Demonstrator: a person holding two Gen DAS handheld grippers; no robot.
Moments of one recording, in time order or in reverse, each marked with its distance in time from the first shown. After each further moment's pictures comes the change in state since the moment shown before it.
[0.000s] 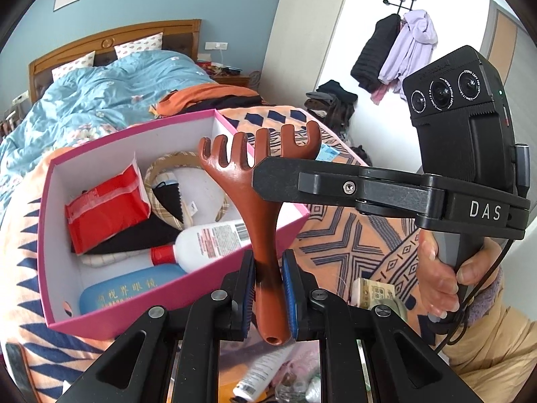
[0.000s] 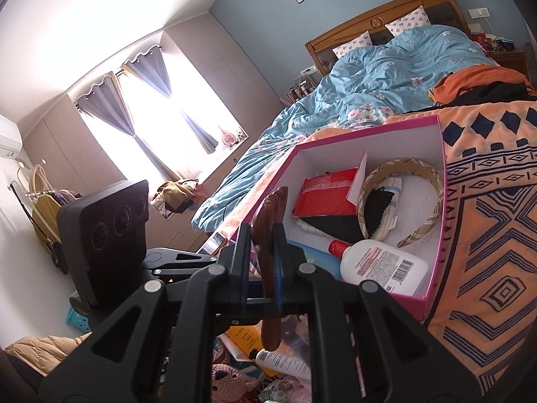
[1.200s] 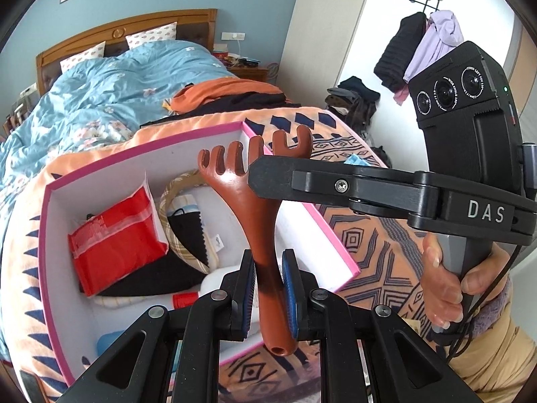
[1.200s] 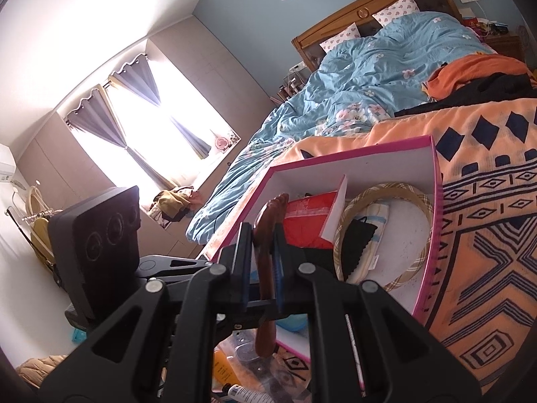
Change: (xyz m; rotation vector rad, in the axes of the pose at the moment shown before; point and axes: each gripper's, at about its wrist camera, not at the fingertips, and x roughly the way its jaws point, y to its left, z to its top) left arm 0.041 0.037 0.056 -0.042 0.049 0.053; right arm 0.026 -0.050 0.052 0.073 0.017 0.001
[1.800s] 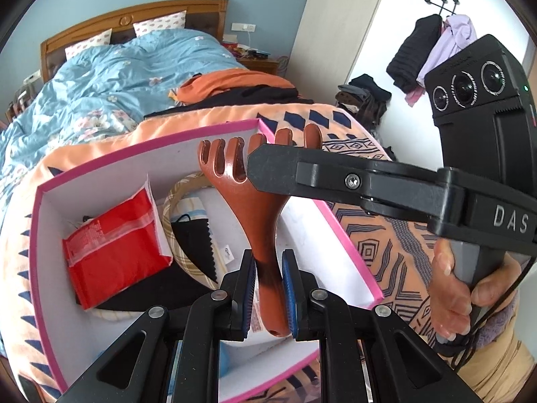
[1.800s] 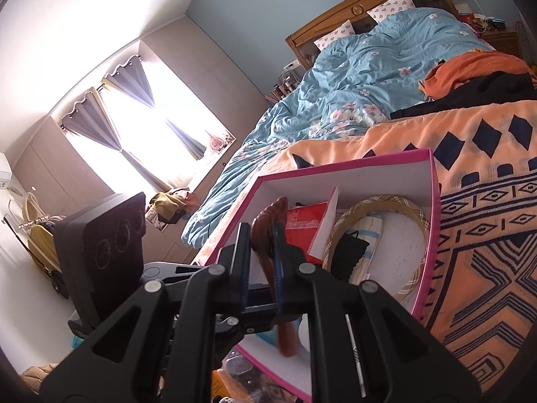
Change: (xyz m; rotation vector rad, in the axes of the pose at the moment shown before) left arm 0.025 0.015 0.017 -0.045 0.038 0.013; right arm 0.014 -0.015 0.021 0.016 0.011 -0.021
